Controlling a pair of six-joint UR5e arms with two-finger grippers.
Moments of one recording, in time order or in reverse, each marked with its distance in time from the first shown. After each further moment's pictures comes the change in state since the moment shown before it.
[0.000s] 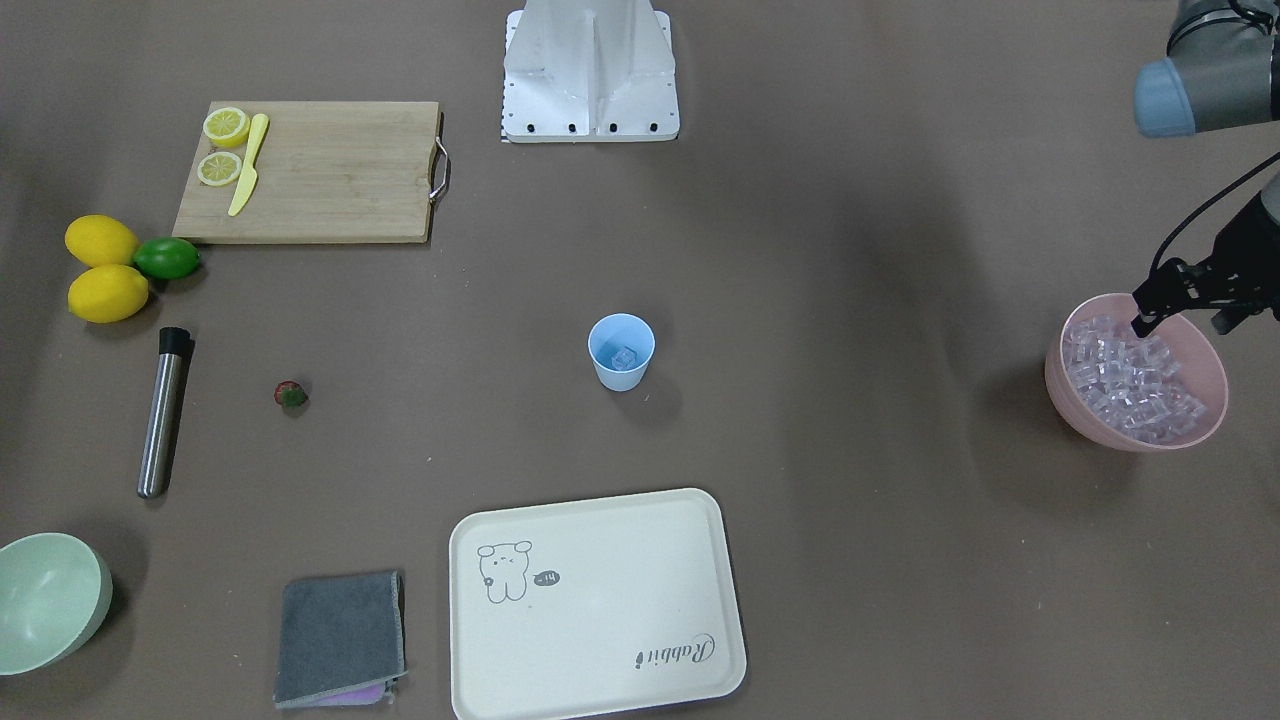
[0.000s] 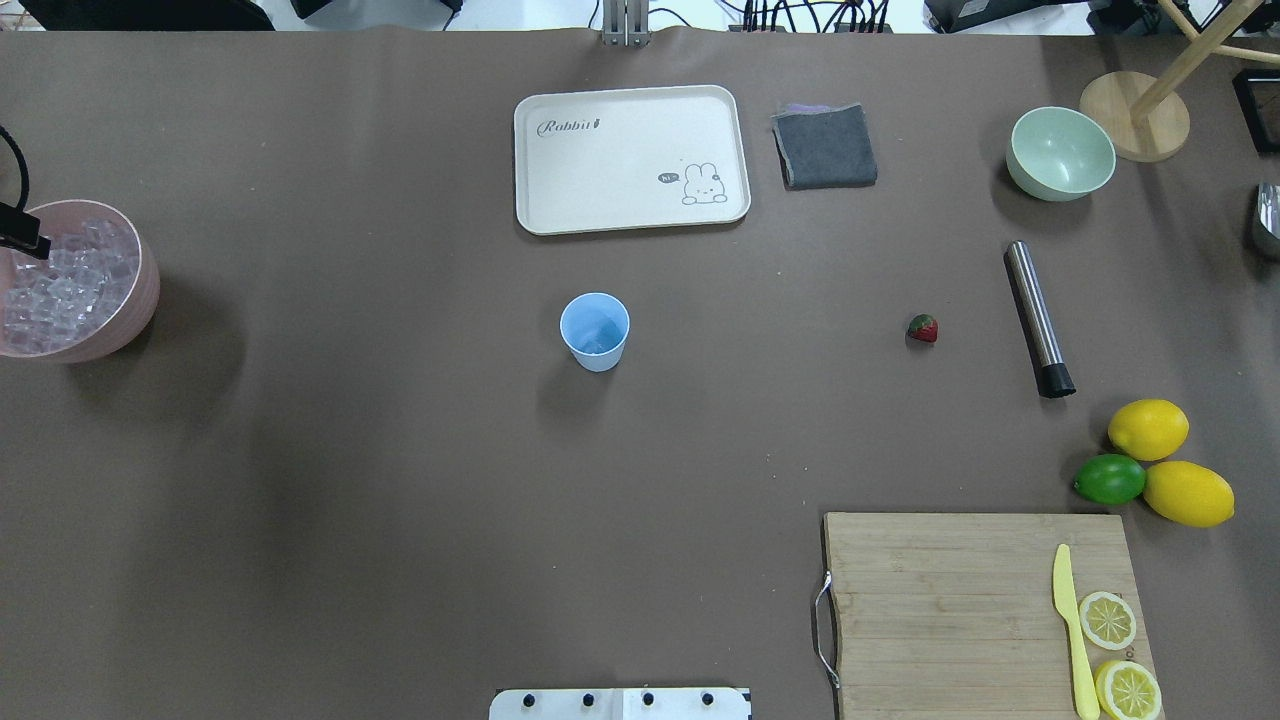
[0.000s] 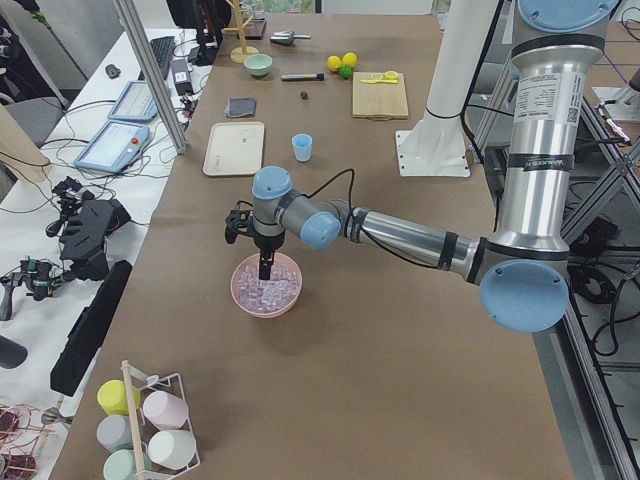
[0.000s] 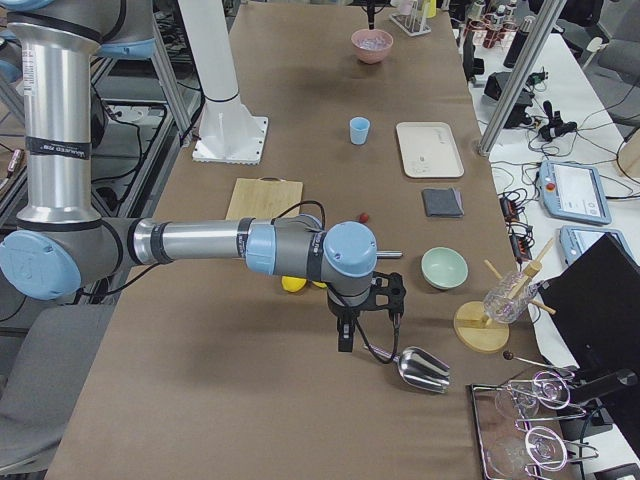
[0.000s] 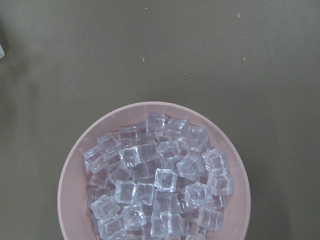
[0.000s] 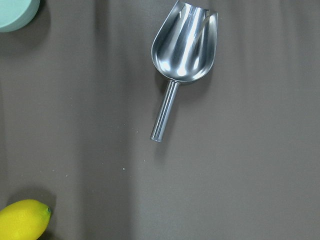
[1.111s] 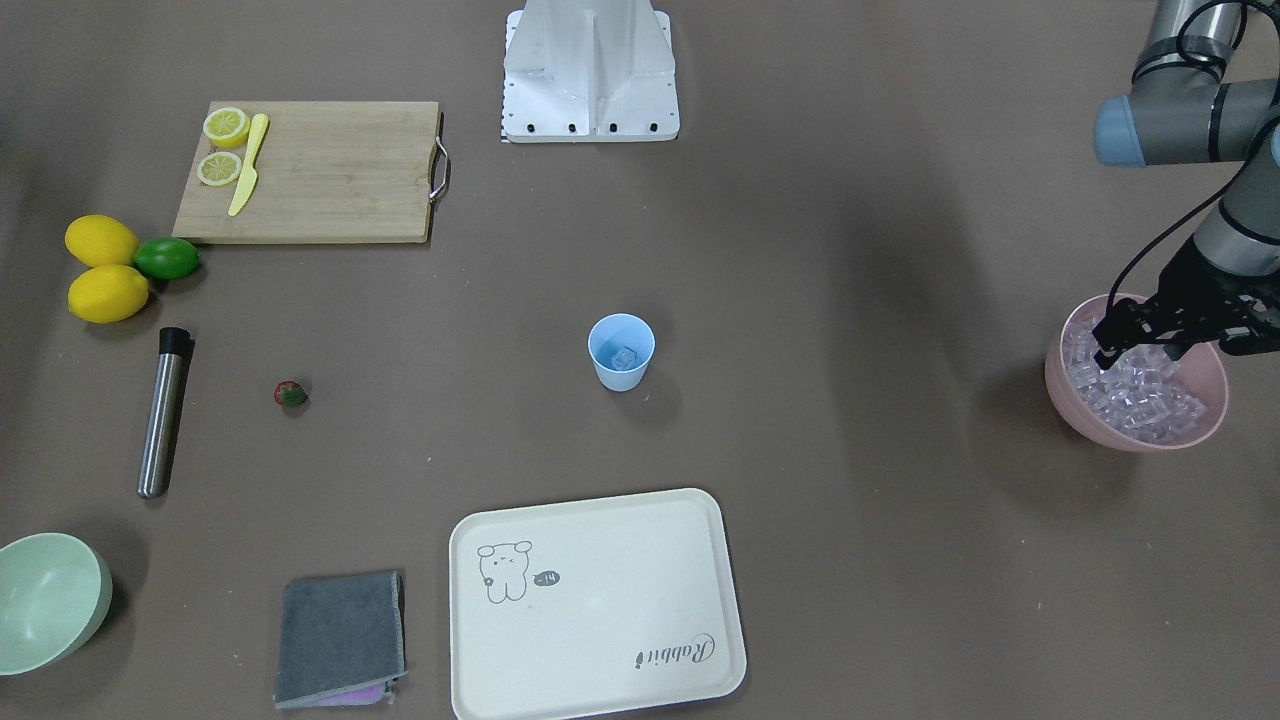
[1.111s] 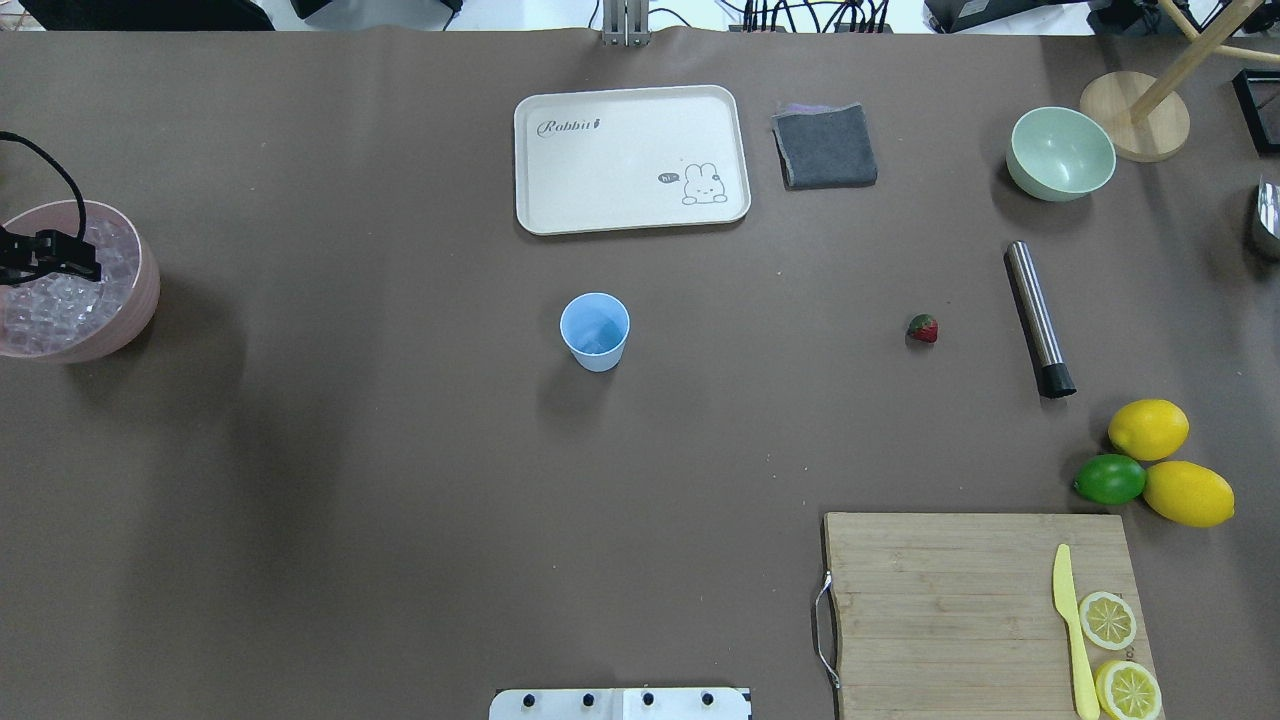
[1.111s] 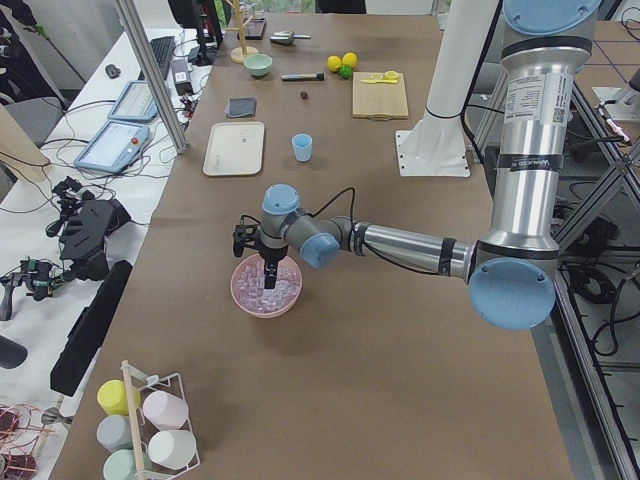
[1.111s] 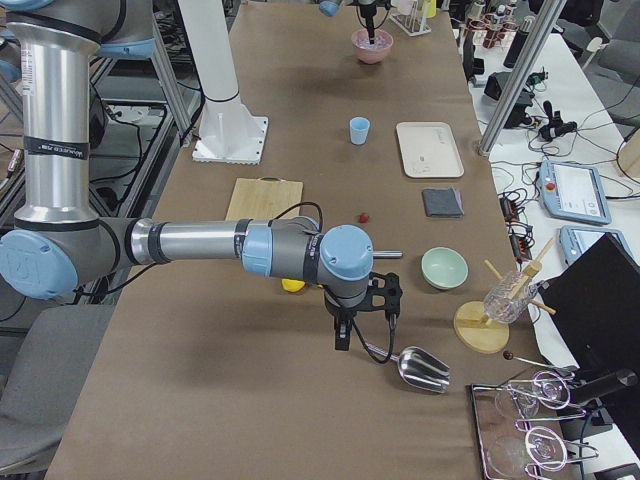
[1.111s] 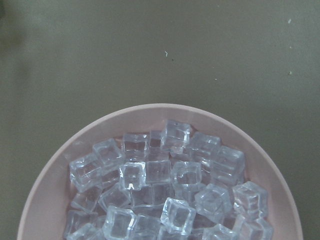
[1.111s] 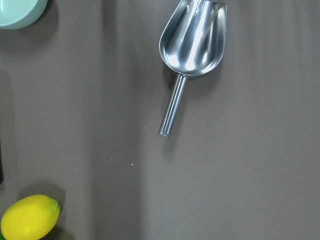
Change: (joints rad) left arm 0.106 0.010 0.070 -0.162 0.113 -0.198; right arm 0.000 -0.013 0.003 0.001 0.024 -0.001
